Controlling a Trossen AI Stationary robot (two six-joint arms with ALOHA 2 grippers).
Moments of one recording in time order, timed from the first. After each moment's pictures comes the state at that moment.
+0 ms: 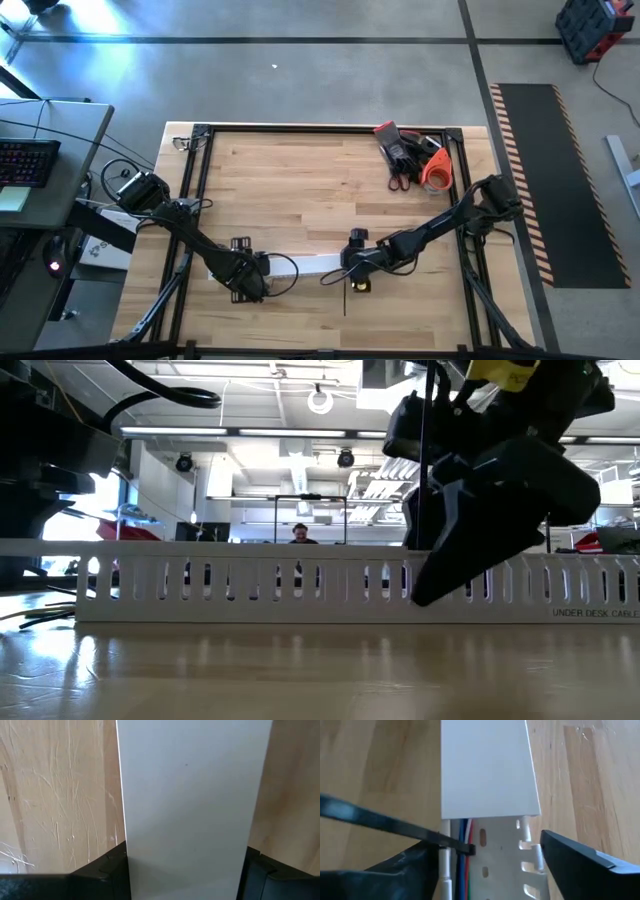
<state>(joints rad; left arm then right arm) -0.64 1.72 1.00 -0.92 -0.12 -0.73 0.40 1.84 0.97 -0.12 0.26 0.25</state>
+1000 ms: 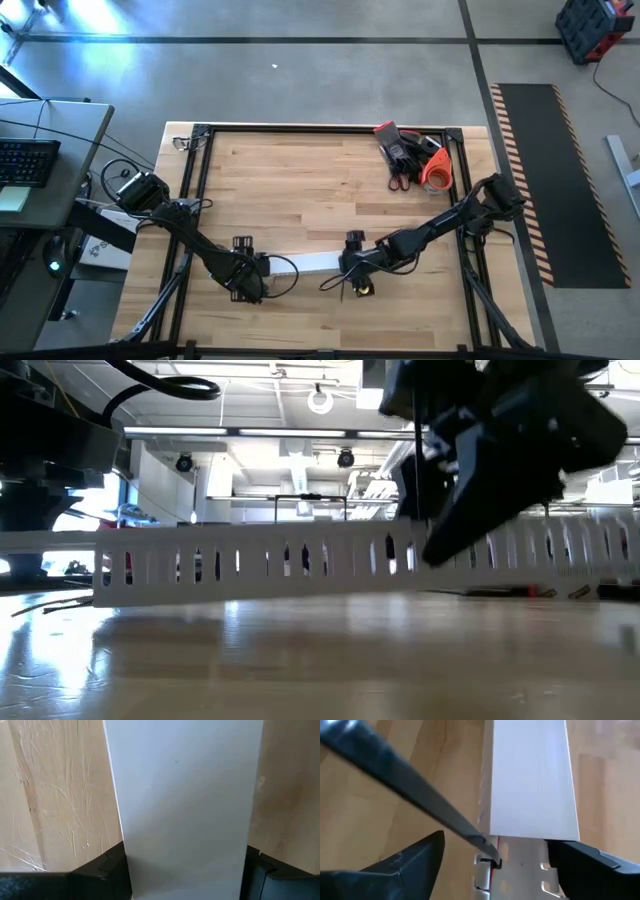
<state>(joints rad) -0.66 1.72 1.00 -0.91 -0.19 -0.68 0.40 1.80 1.06 -0.26 0.20 0.15</state>
